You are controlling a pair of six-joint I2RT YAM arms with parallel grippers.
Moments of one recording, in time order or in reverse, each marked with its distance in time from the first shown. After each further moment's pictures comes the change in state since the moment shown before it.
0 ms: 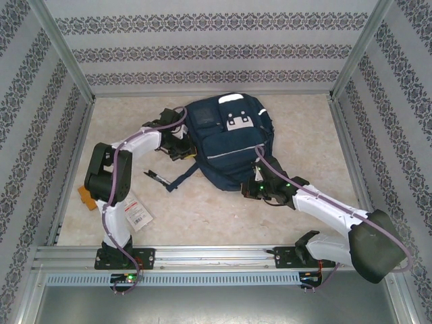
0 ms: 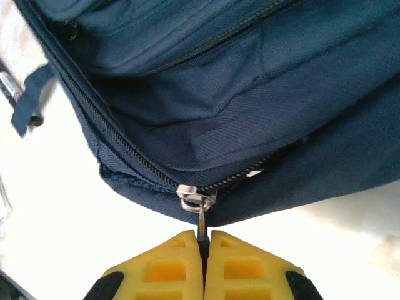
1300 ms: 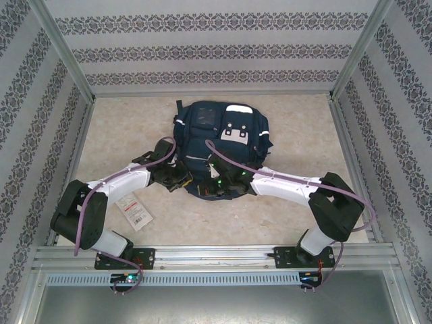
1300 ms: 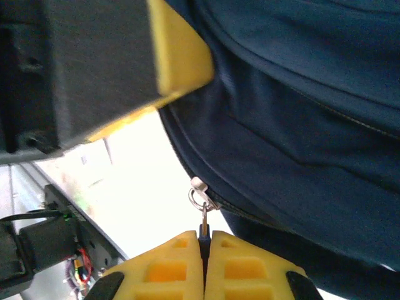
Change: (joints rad) left arm -0.166 -0.481 -0.554 0.191 -0.135 -0.427; right arm 0.296 0.398 0.394 0.011 -0.079 0.139
